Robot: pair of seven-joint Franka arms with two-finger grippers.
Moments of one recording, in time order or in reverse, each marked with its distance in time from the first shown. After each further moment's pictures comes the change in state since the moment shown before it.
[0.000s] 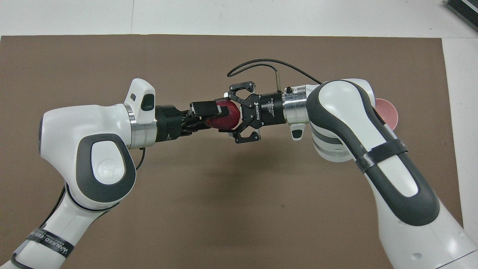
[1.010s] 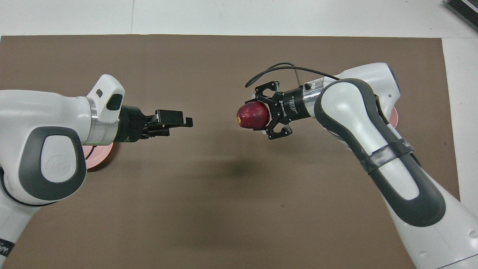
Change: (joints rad) left arm 0.001 -0.103 0.264 0.051 0.751 -0.393 -0.005; right arm -0.101 -0.039 -0.010 0.040 -0.816 0.056 -0.019
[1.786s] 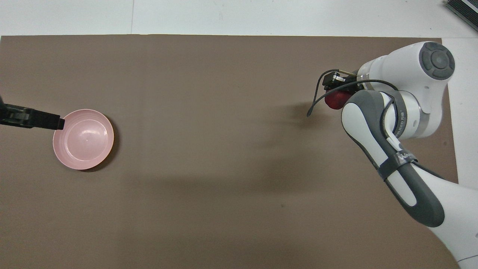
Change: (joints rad) left arm -0.017 -0.006 0.159 0.393 0.293 -0.442 0.162; right arm -0.166 0.034 -0.008 -0.018 -0.531 0.212 -0.672
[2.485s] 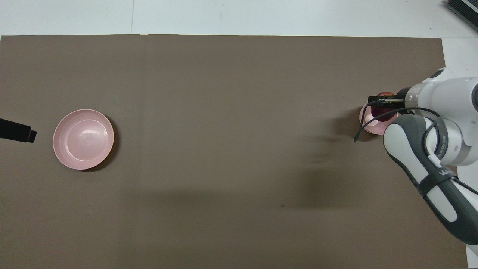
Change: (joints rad) left arm -0.013 0.033 0.010 0.122 0.049 -0.156 0.016; right arm -0.157 -0.150 -0.002 -0.302 -0.031 0.189 -0.307
